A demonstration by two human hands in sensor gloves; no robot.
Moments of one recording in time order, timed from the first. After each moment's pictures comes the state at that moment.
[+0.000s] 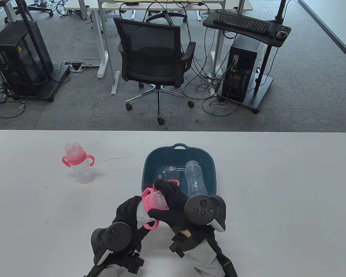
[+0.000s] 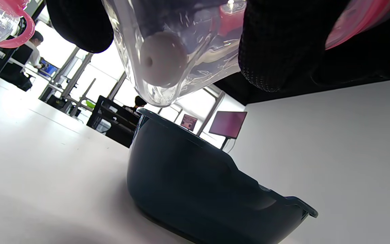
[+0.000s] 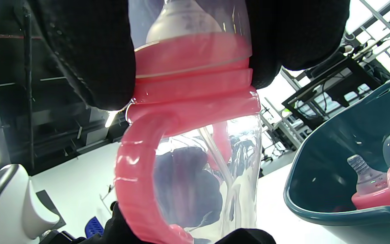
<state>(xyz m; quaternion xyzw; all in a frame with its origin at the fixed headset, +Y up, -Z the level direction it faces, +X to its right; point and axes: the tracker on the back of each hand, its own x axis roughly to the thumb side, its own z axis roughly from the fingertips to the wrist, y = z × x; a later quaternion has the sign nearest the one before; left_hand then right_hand) -0.176 -0.709 -0.297 0.13 -0.11 0.28 0.94 0.035 -0.617 -0.326 0.28 -0.09 0.86 0.41</state>
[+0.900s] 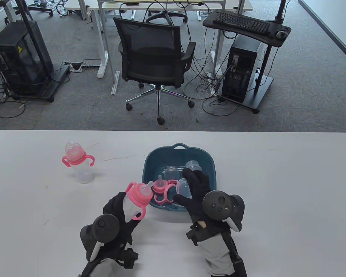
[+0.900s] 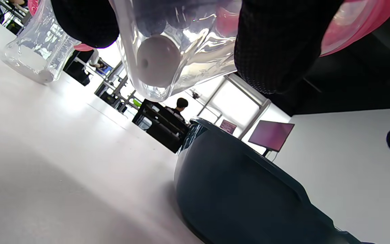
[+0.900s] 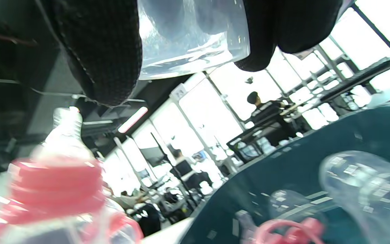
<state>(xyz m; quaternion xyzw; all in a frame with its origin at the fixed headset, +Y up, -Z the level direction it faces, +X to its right) -0.209 -0.721 -0.312 0.11 -0.01 0.32 0.94 0.088 -0.637 -0.349 0.16 -0.15 0.92 0.34</state>
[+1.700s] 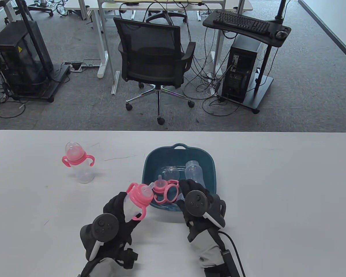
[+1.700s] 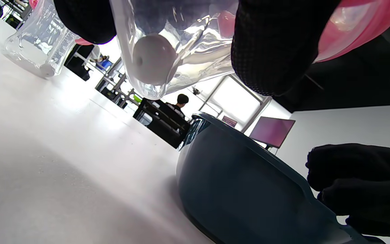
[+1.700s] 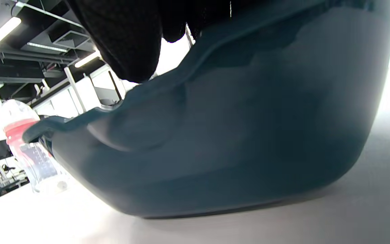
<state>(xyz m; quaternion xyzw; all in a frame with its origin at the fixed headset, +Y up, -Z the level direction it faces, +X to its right) -0.208 -0.722 -0.313 0.10 -0.02 0.32 0.94 0.070 -0.702 -0.380 0.12 -0.07 0.97 0.22</state>
